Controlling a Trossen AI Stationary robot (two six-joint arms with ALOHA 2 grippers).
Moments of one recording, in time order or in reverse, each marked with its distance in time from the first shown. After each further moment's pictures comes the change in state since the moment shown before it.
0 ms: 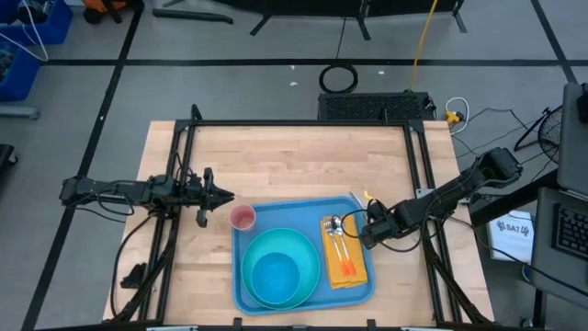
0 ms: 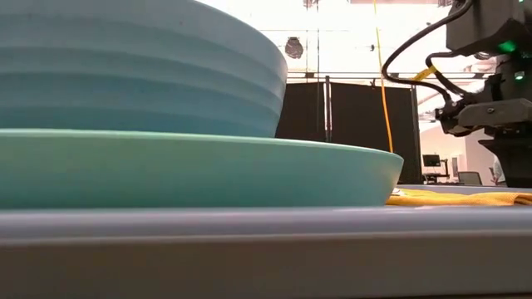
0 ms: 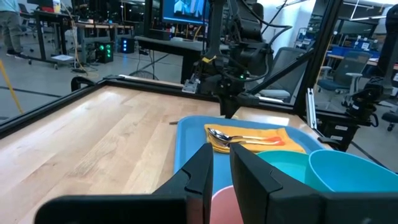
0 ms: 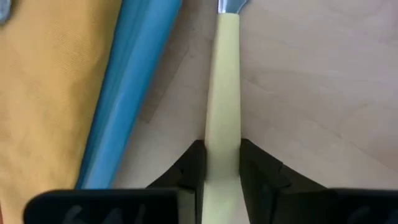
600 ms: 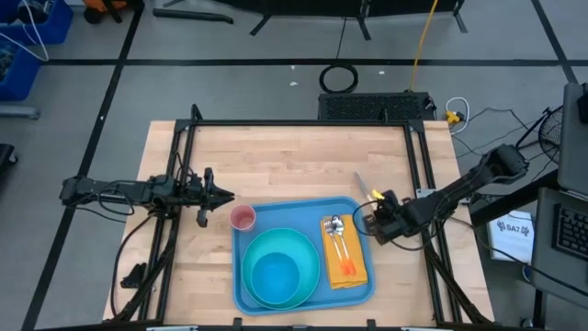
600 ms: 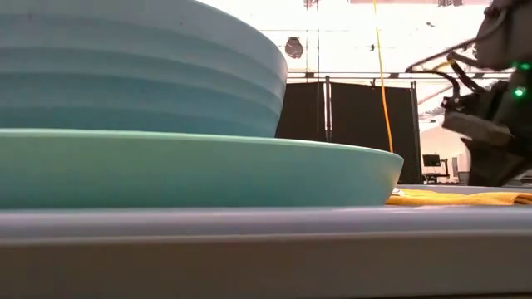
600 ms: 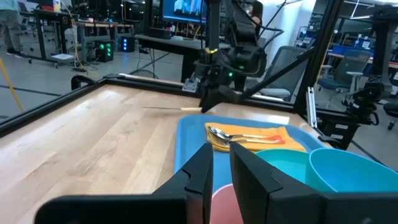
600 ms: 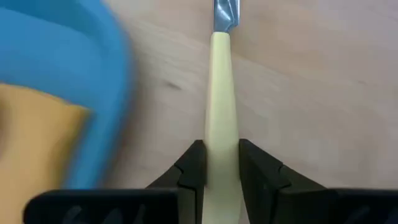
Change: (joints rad) left arm 0.000 0.000 0.000 -0.007 0.000 0.000; right arm 0.046 -0.142 -0.013 -0.061 0.446 0.142
